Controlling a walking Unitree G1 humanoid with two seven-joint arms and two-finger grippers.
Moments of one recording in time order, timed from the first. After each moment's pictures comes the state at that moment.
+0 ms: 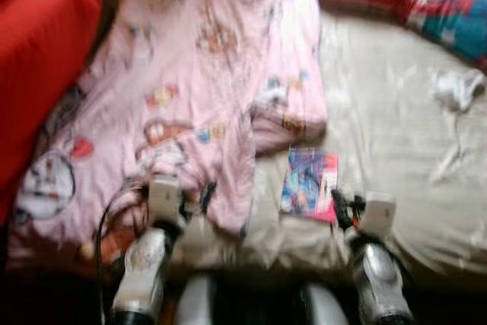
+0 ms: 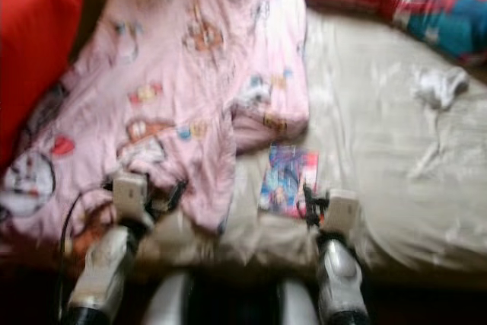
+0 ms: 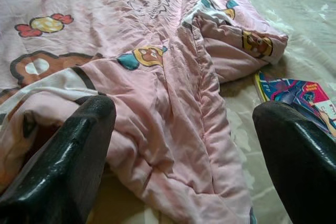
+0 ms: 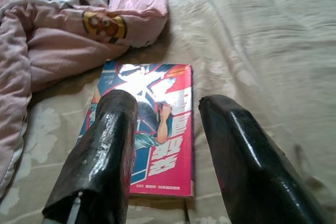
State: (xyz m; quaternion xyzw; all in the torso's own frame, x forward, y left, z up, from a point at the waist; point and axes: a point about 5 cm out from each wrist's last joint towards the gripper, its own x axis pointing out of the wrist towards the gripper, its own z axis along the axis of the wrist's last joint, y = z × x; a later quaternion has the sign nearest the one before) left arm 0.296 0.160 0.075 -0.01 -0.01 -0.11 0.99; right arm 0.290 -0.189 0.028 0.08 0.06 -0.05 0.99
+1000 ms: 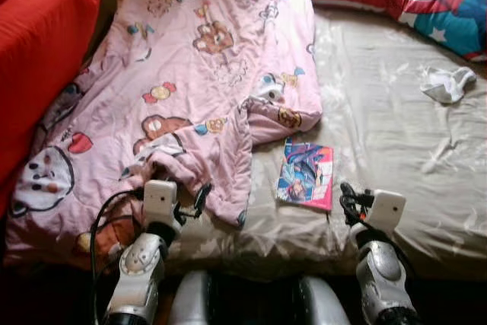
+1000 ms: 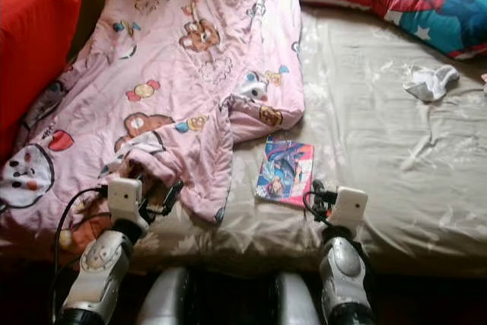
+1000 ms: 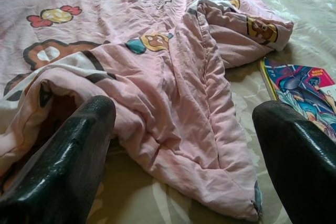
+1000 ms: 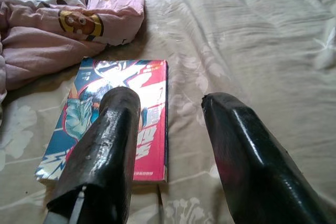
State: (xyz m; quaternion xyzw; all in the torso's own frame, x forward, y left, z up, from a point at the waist) left arm 0.294 0.170 0.073 0.00 -0.01 -0.09 1.00; right arm 0.296 -0.192 0.033 0.07 0.05 -0.07 0.99
